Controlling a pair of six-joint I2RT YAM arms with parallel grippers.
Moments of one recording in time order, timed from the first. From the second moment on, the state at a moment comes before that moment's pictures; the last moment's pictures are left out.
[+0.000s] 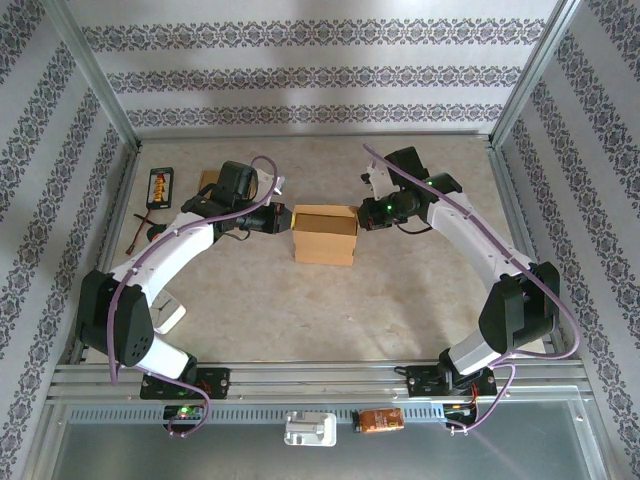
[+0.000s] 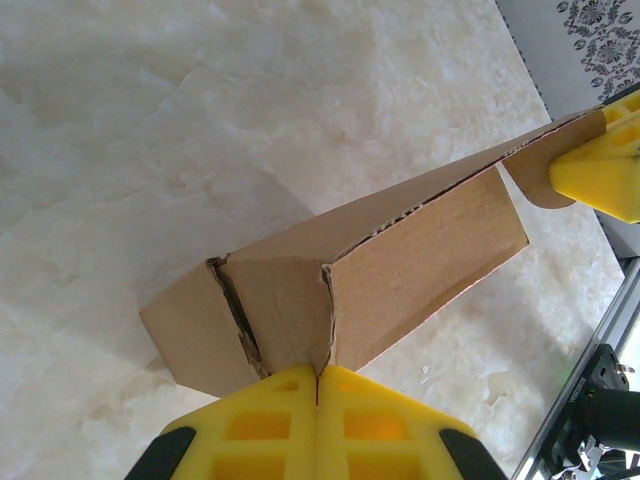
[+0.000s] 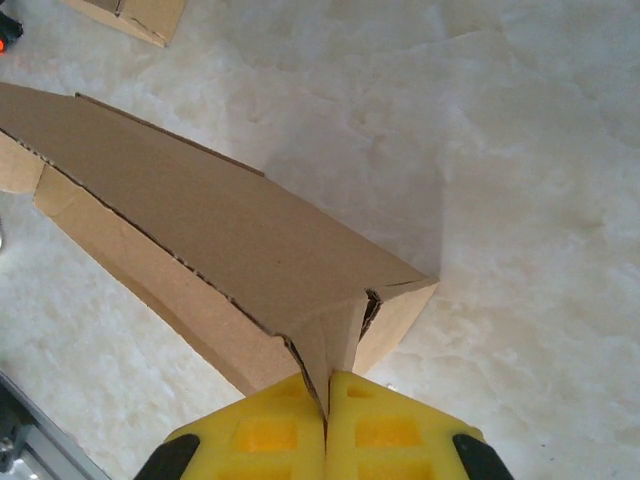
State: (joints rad) left arm -0.37 1.50 1.18 -0.50 0.53 -0.25; right arm 0.36 1.55 1.35 -0.86 -0.41 0.16
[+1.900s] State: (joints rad) left arm -0.37 1.37 0.99 -0.31 0.58 -0.41; right arm 0.53 1.30 0.98 -0.44 -0.16 0.53
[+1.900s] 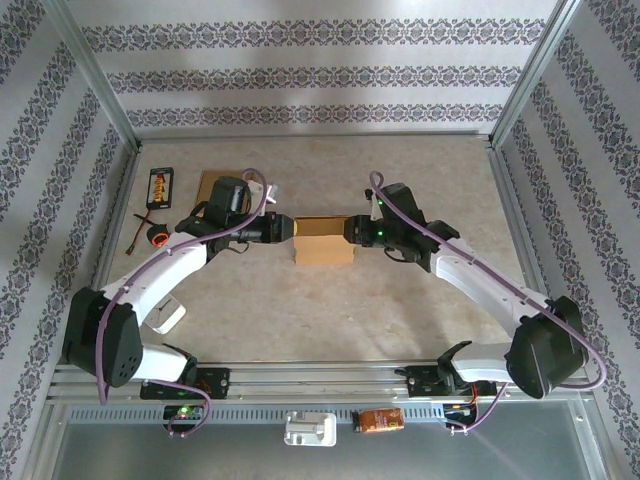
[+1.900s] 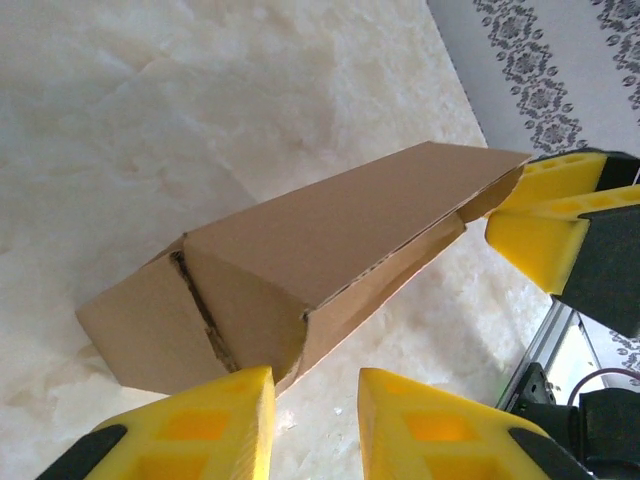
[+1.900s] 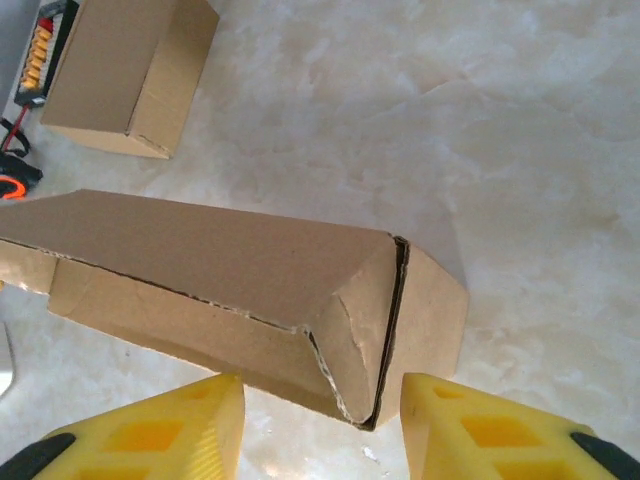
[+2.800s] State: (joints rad) left arm -0.38 1.48 1.06 -0.29 0.41 -0.94; right arm 0.34 1.44 1.12 -0.51 -0.49 0.92
